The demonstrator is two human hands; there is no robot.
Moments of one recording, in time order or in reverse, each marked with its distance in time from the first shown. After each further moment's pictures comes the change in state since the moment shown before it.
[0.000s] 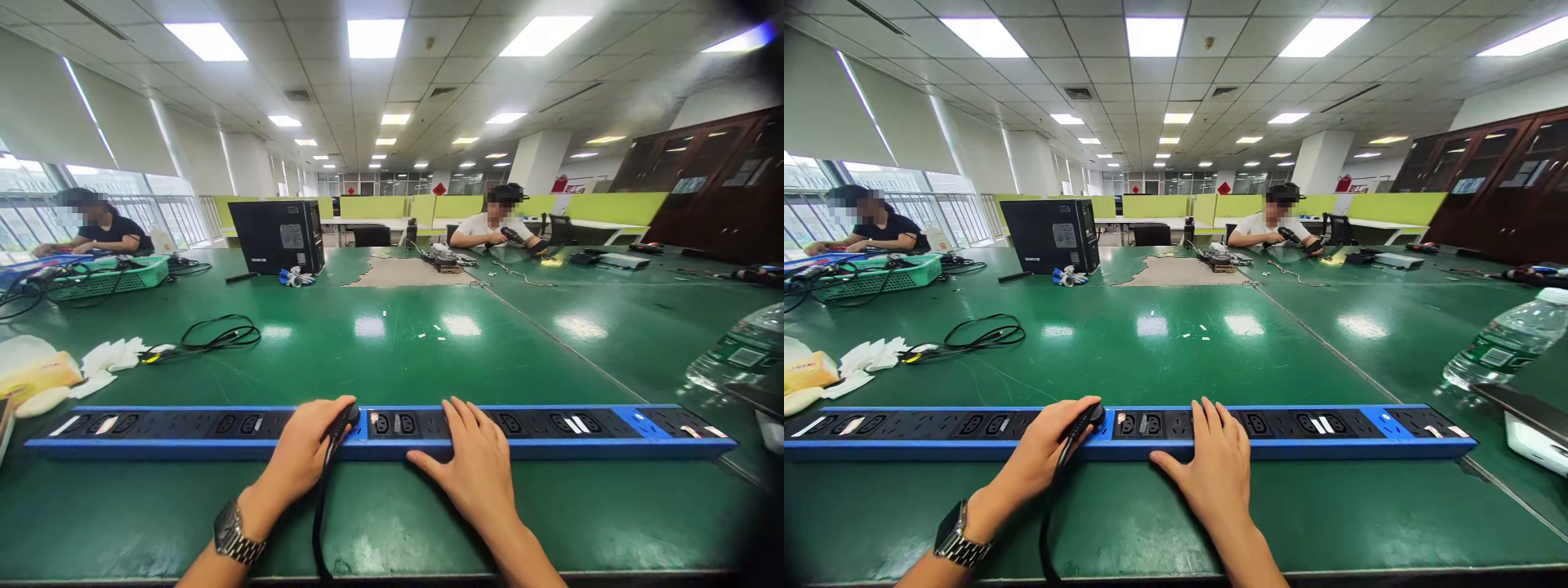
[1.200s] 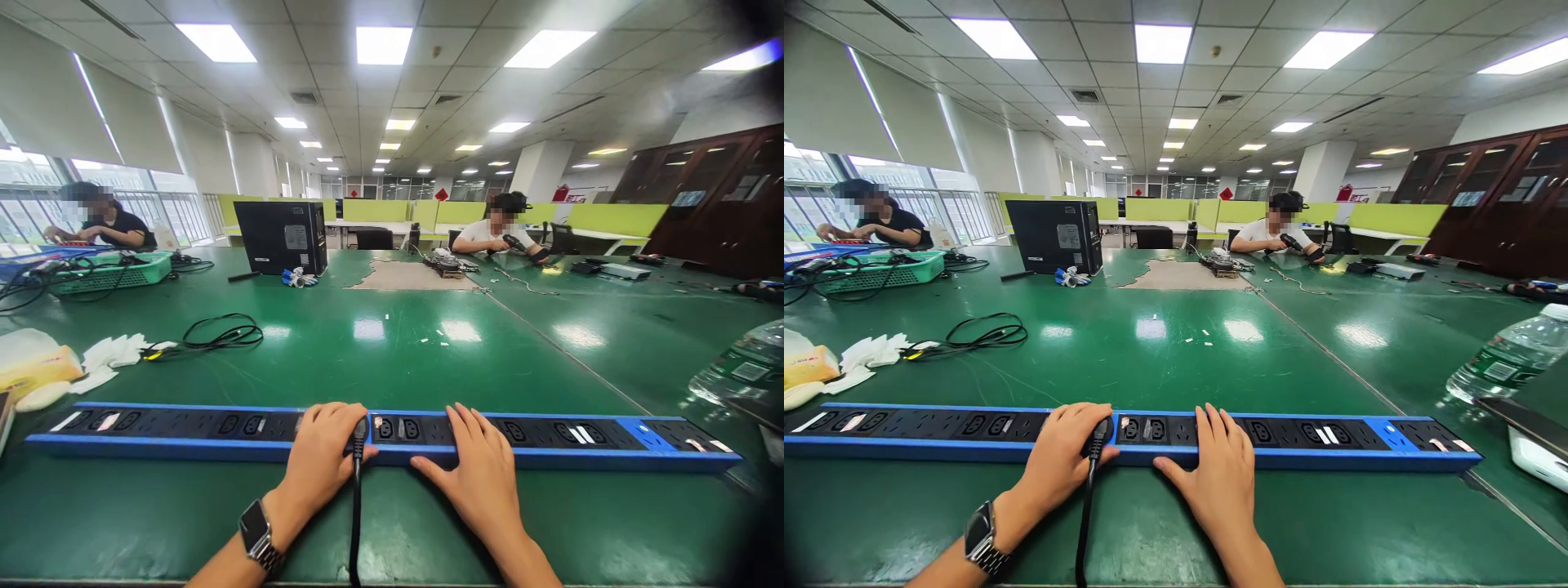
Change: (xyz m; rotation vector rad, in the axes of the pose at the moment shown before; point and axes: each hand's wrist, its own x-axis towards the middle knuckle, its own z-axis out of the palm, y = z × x) left_hand 0.001 0.015 0.018 0.178 0.029 0.036; right_hand -0.001 0.000 0.000 -0.002 0.018 -0.013
